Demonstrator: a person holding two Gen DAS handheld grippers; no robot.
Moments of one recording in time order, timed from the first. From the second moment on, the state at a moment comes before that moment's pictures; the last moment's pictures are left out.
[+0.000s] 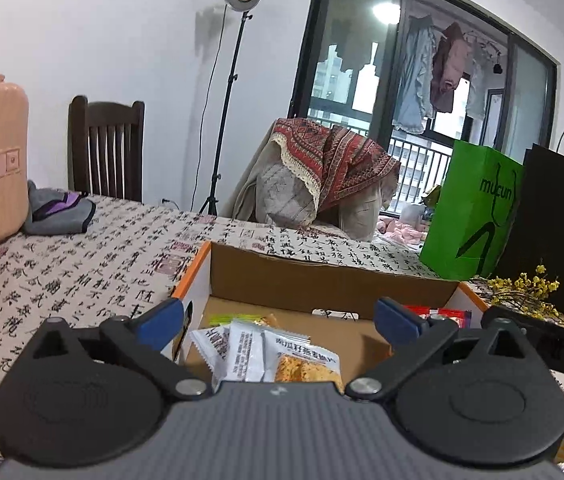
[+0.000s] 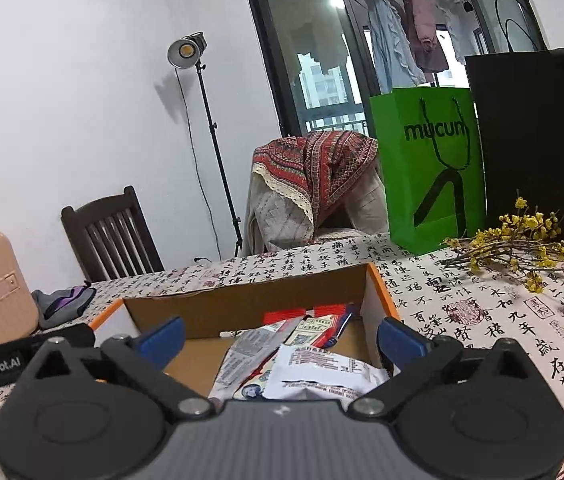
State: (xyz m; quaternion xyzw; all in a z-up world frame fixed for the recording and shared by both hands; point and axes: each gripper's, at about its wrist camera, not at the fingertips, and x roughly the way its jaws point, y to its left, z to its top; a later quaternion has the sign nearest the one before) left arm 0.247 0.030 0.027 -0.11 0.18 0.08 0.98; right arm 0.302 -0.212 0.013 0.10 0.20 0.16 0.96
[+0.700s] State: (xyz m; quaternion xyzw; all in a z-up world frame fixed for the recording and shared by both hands) left arm 0.226 0.021 0.056 -0.11 0.16 0.07 0.98; right arm 0.276 -0.209 0.040 0.06 0.18 0.16 0.97
